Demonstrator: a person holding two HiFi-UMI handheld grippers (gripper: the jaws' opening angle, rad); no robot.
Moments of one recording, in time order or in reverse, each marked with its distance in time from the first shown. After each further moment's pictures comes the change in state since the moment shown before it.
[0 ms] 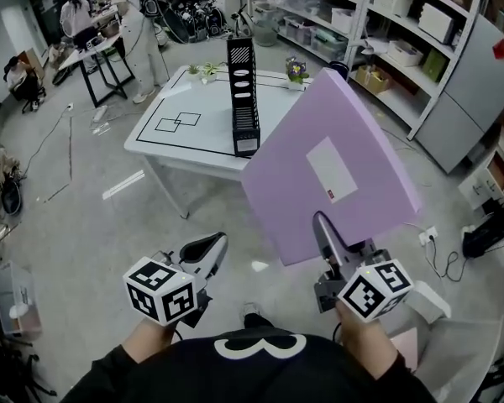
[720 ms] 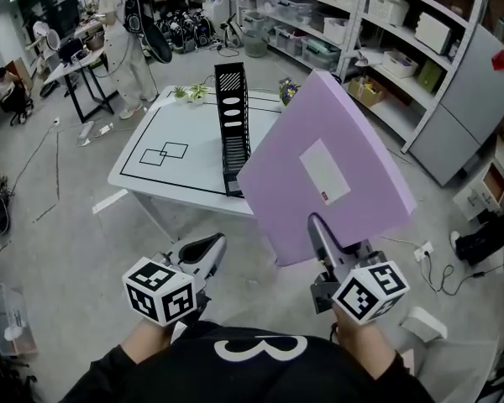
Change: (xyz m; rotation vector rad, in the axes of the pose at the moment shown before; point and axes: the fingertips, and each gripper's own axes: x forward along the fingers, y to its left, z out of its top) left arm 0.096 0.079 0.070 0.020 -0.015 -0.038; right arm 0.114 -0.058 0.040 -0.063 -0.014 -0.036
